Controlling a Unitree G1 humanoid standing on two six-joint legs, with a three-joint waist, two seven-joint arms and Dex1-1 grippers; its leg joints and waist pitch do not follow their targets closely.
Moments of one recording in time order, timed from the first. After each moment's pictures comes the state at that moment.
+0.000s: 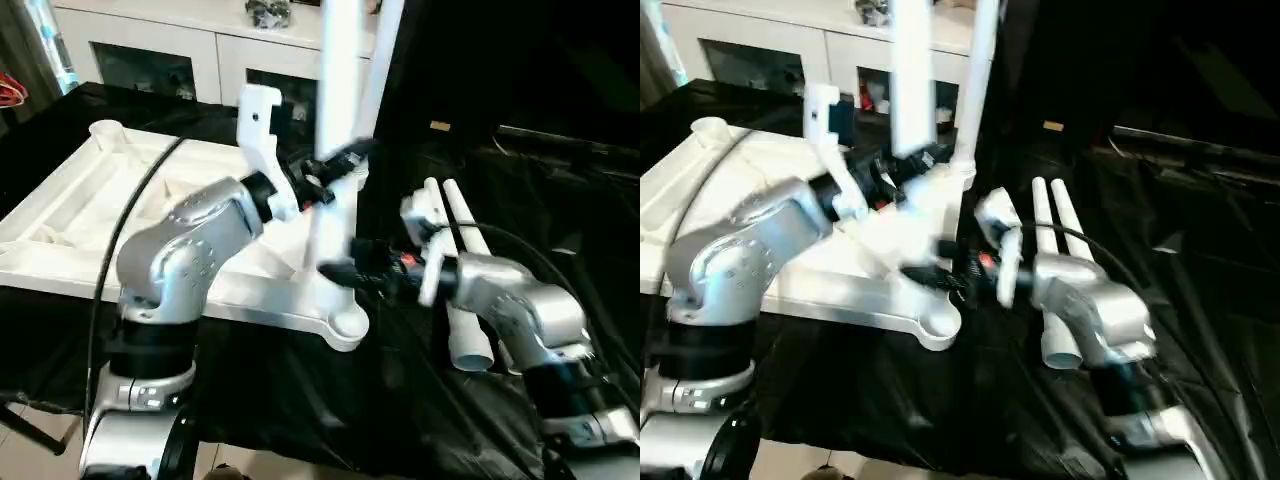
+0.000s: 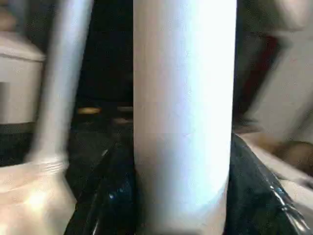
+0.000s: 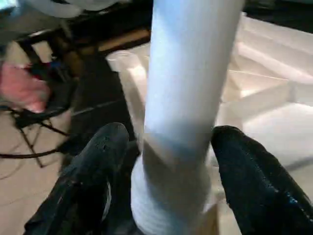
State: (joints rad) left arm -0.70 0.15 0.04 -0.08 -0.52 0.78 -0.32; right arm -0.52 -0.29 0.13 0.14 0.46 0.63 0.93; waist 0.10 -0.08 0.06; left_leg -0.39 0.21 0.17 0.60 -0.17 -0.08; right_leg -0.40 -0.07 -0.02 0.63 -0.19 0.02
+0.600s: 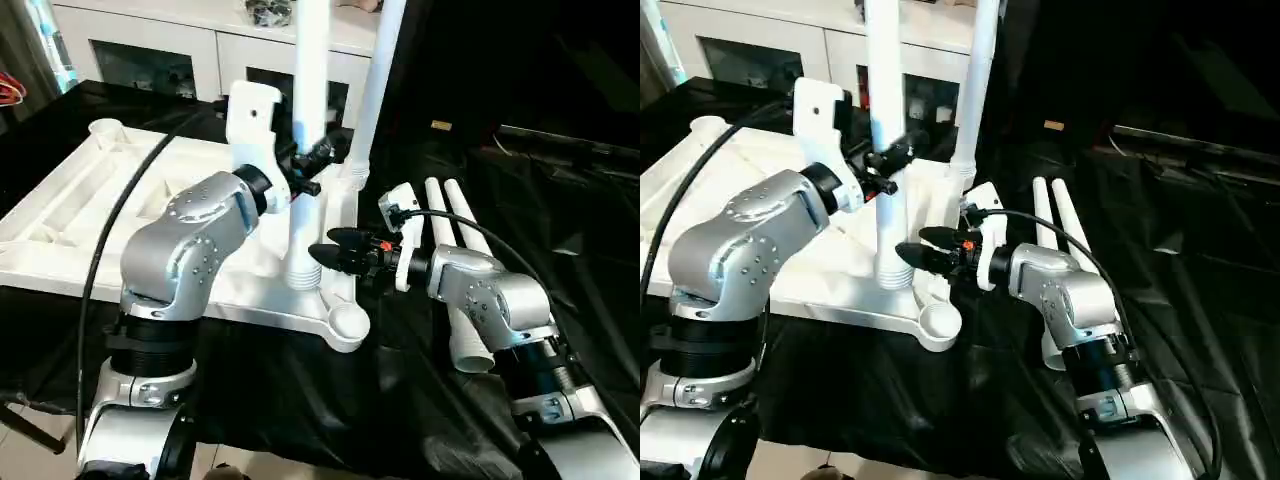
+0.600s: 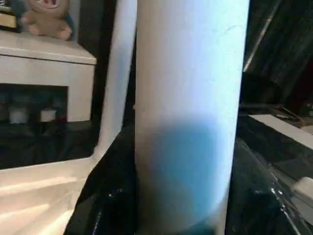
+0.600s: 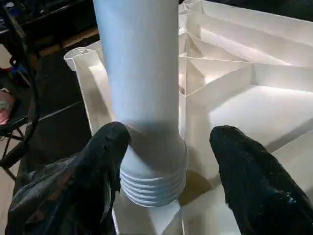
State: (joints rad) left arm -0.71 0.16 -0.01 -0.08 -0.42 0.74 -0.32; right arm -0.60 -0.24 0.13 0.29 0.42 0.60 0.85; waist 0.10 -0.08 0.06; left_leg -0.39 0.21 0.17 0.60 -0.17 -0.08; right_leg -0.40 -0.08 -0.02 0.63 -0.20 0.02
